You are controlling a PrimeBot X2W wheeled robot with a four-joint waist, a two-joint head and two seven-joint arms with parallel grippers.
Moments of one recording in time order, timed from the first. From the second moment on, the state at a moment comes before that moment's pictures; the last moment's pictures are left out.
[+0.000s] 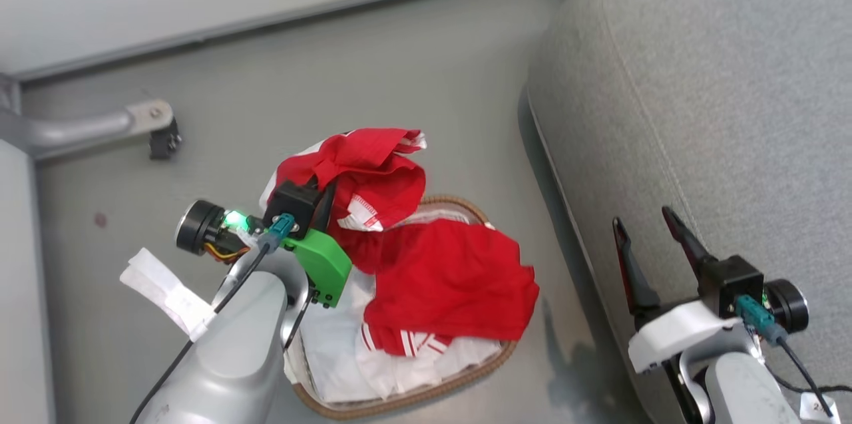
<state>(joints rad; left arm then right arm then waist) -0.61 0.07 -0.42 0.84 -0.08 -0.12 -0.26 -0.17 -0.05 0.03 0.27 0.05 0.13 -0.26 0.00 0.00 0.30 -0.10</state>
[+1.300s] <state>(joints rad) -0.93 0.14 -0.67 0.46 -0.25 -0.13 -0.12 -0.33 -0.05 0.31 0.39 0.04 0.13 -0.26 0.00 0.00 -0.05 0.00</state>
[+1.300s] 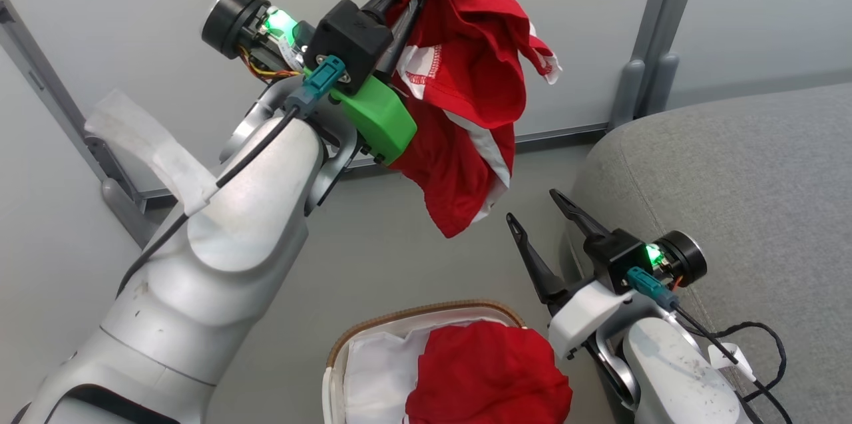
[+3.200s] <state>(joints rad) -0.56 0.14 -0.65 0.64 -0.48 -0.07 -0.26 -0.57 -0.05 0.36 0.59 0.08 0.13 -0.26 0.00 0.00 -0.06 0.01</state>
